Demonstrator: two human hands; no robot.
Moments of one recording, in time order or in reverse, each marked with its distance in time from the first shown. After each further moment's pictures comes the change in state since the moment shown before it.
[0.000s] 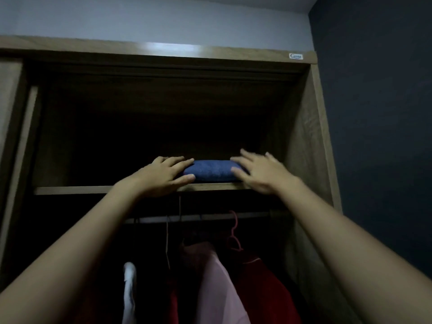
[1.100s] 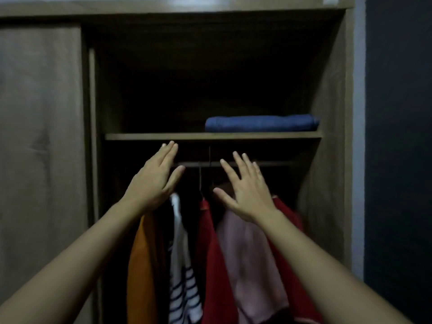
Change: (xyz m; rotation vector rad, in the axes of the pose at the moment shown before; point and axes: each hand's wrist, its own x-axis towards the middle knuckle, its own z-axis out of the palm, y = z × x) left_hand -0.185 0.006 0.030 -0.282 0.354 -0.059; right_hand -0.125 -0.137 0.061 0.249 0.130 -0.035
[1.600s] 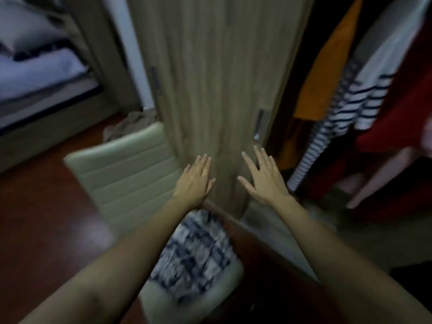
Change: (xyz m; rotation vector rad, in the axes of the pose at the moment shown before) left_hand -0.537 -0.062 -0.070 0.317 -0.747 -0.783; right_hand -0.320 -0.350 0.133 0.480 -0.795 -0.277
